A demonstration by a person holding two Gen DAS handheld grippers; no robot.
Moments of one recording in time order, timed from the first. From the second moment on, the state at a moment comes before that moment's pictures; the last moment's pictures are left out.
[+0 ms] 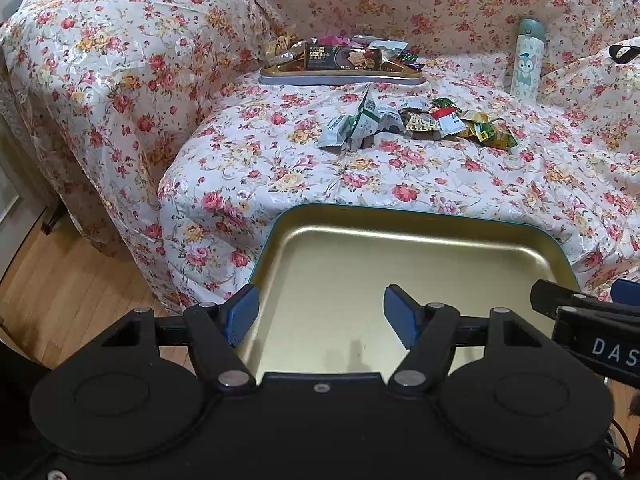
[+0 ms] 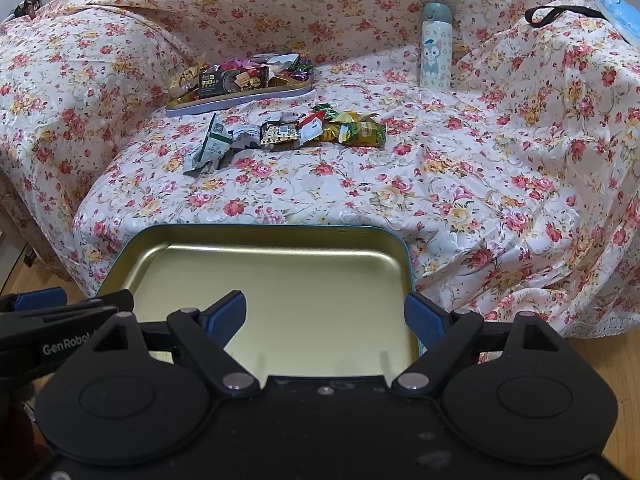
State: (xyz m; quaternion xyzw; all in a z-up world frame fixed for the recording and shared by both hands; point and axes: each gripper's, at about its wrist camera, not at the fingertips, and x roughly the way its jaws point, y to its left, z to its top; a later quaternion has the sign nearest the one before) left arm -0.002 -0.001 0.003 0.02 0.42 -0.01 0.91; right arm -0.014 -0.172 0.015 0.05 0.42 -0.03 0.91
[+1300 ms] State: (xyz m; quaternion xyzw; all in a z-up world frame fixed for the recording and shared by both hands) left arm -0.008 -0.010 0.000 0.05 0.43 -0.01 0.90; right arm -0.015 -0.167 0.014 0.04 0.42 -0.03 0.90
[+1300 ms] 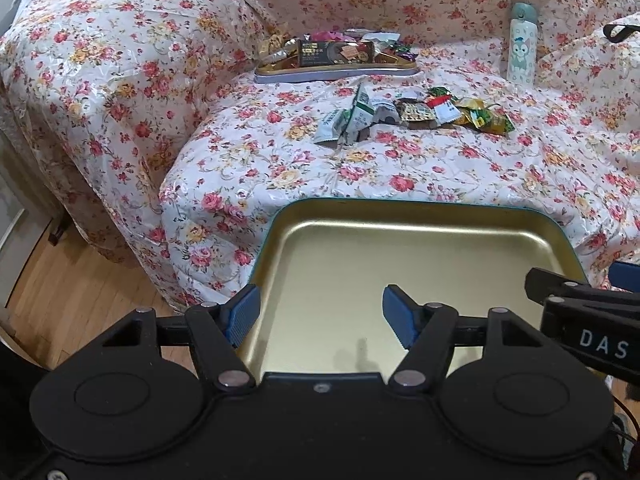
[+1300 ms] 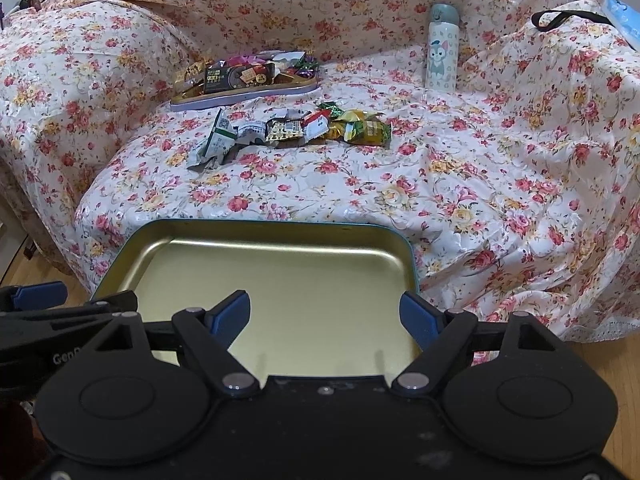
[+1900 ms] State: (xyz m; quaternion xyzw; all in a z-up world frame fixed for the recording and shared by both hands) left arm -0.008 -0.011 0.000 0.04 0.43 -0.03 0.90; right arm -0.012 -0.168 0.011 0.05 0.43 -0.03 0.90
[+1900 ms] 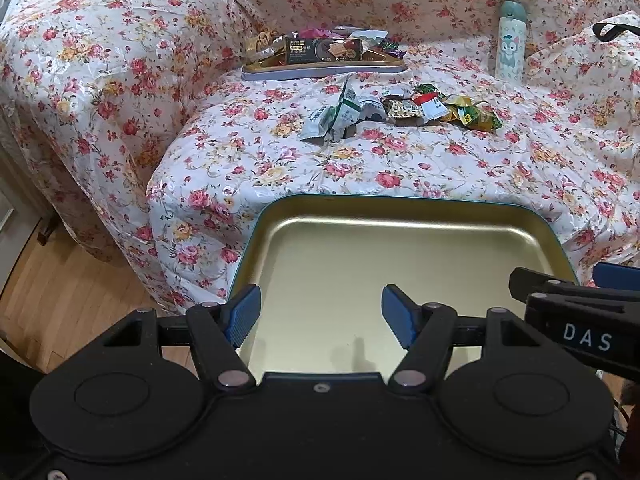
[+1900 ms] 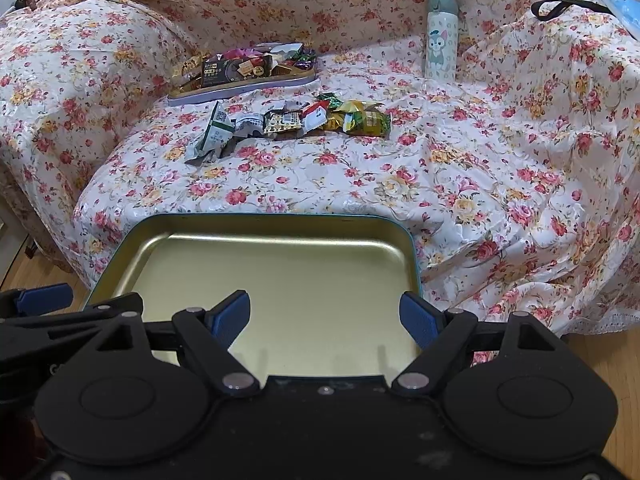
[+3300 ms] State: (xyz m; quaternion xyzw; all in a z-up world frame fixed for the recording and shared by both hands) left arm -0.008 -0.012 -0.001 0.03 0.44 -0.05 0.90; right arm -0.010 -0.169 0.008 0.06 0.44 -0.02 0.89
